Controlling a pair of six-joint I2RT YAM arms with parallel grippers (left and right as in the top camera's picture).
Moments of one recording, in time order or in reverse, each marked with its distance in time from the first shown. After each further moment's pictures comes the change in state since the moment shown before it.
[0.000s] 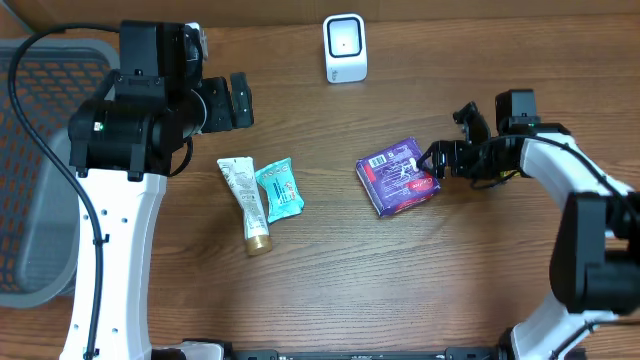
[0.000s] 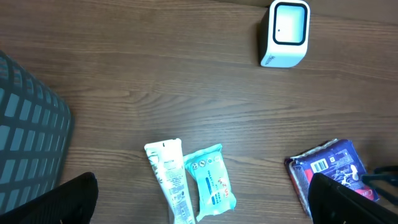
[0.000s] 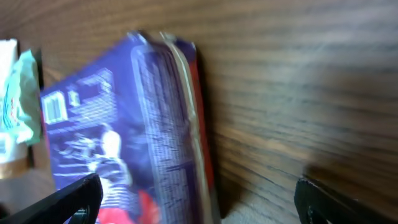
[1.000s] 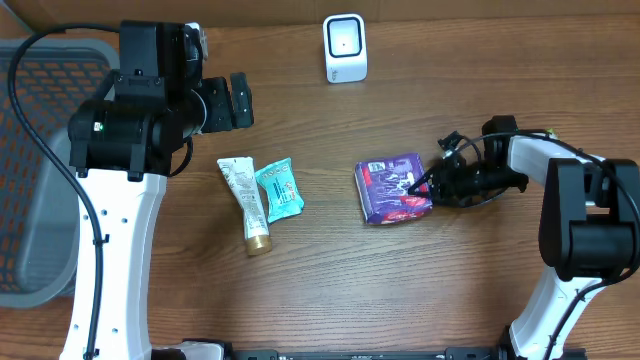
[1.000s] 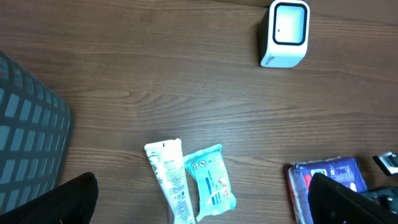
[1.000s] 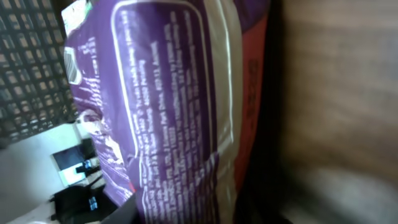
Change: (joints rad) left arm 0.000 0.000 0.000 0.000 0.000 0.000; right arm -0.005 0.168 0.033 -0.261 -0.328 -0.034
